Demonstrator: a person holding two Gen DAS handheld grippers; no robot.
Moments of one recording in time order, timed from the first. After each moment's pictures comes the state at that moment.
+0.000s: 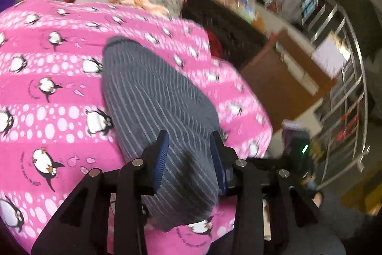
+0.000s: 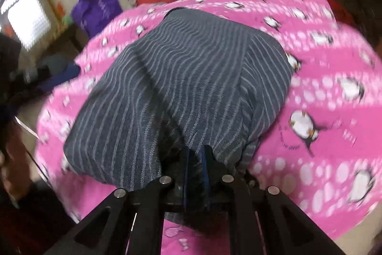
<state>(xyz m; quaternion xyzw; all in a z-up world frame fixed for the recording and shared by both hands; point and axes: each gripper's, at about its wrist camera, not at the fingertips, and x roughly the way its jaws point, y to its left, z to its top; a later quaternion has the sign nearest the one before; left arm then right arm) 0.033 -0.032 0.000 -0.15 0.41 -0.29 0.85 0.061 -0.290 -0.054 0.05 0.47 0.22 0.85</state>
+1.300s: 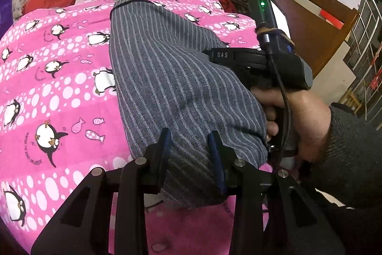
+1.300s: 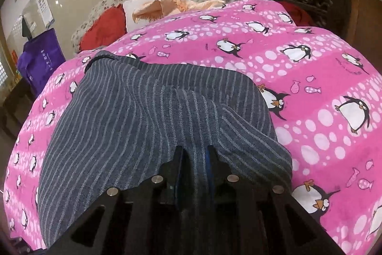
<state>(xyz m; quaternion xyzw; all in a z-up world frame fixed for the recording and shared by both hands) 0.001 -0.053 -0.065 -0.01 0.42 -0.25 0.87 0.158 -0.277 -0.081 0.09 0.40 0.05 0.91</state>
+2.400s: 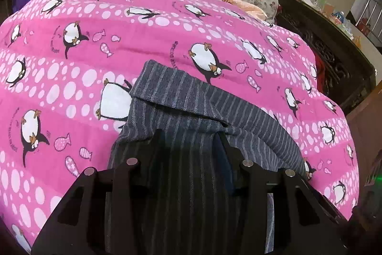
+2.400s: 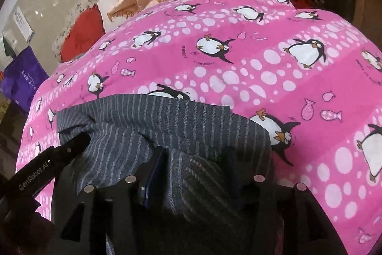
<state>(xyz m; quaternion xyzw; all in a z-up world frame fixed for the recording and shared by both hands) 0.207 -0.053 -0.076 -0.16 0.43 -0.01 0.89 0.241 -0.312 -0.090 0.14 0.45 0.03 0.88</state>
